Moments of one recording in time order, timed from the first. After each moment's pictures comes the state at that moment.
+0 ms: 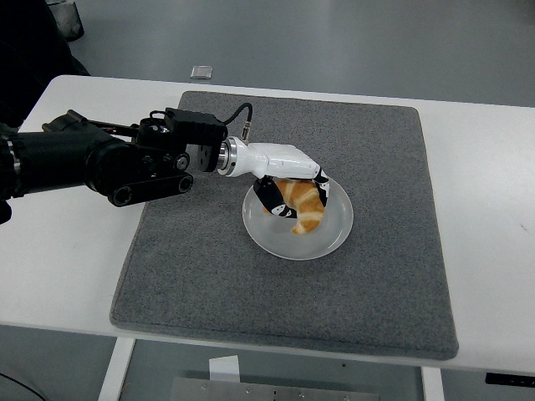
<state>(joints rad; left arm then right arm) -1.36 0.25 0.32 -0.95 1.16 0.03 -0.46 0.05 0.00 -0.16 0.15 0.08 -0.19 -0.03</state>
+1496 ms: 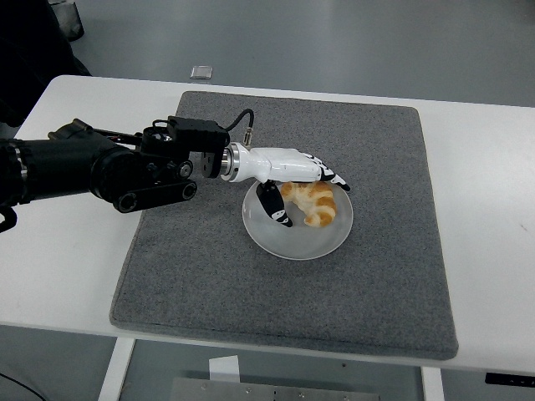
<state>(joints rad) -1.34 0.23 0.32 -0.95 1.14 0.06 -0.45 0.05 0.00 -0.16 0.15 0.08 -0.19 -0.03</state>
